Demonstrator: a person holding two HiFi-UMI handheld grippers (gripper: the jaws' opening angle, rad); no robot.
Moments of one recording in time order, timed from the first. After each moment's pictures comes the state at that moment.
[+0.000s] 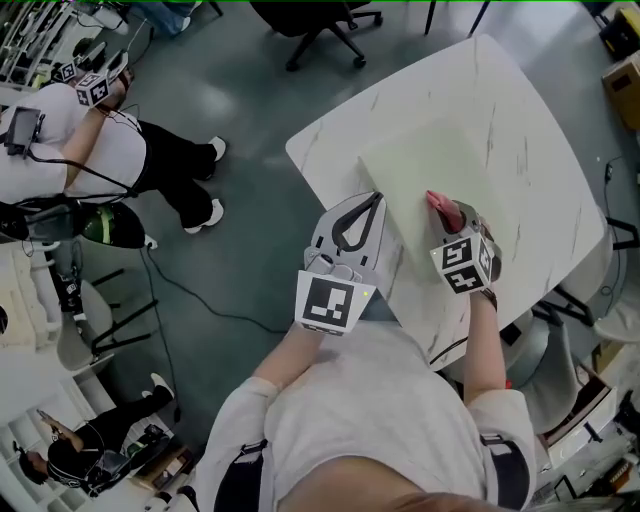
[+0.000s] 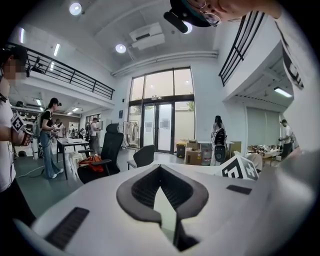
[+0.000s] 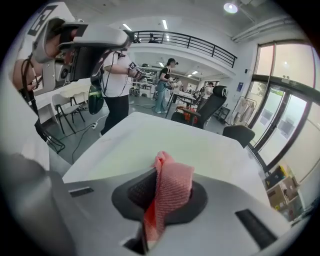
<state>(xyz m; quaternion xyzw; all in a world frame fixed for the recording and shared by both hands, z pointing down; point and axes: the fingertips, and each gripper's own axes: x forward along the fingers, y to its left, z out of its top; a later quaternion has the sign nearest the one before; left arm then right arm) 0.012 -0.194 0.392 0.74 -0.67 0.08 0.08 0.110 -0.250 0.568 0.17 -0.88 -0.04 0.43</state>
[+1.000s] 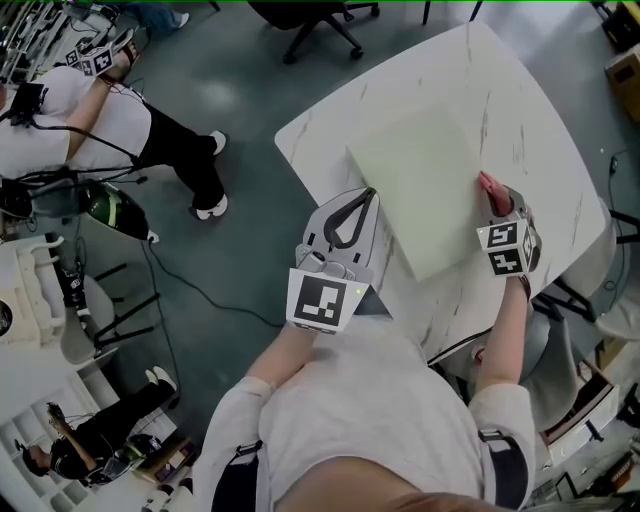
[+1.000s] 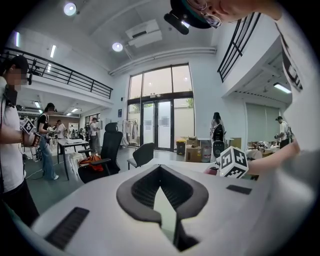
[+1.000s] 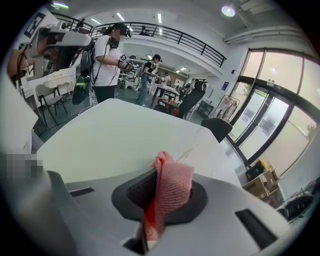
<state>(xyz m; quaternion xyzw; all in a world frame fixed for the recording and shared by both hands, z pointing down) 0.033 -0.199 0.393 0.73 -0.67 0.08 0.07 0.215 -0.335 0.572 0.26 -0.85 -0.06 0.46</state>
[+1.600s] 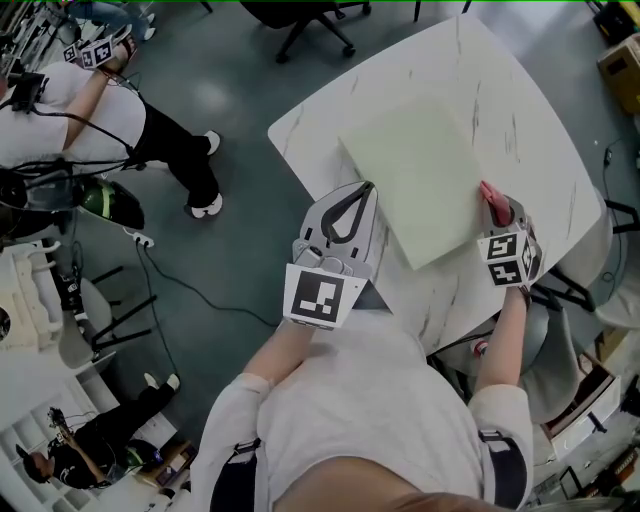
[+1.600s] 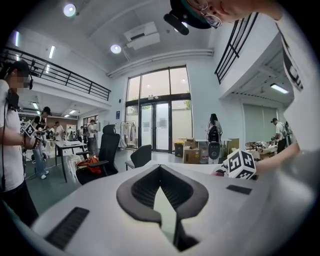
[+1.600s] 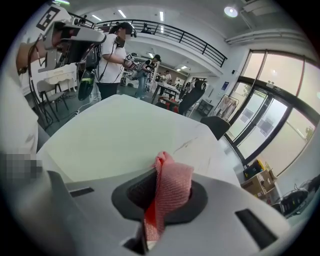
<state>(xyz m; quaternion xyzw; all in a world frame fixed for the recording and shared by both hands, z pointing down) 0.045 -0.190 0.387 0.74 -0.66 0.07 0.06 0.253 -0.303 0.576 0.27 -0.84 -0.06 0.47</state>
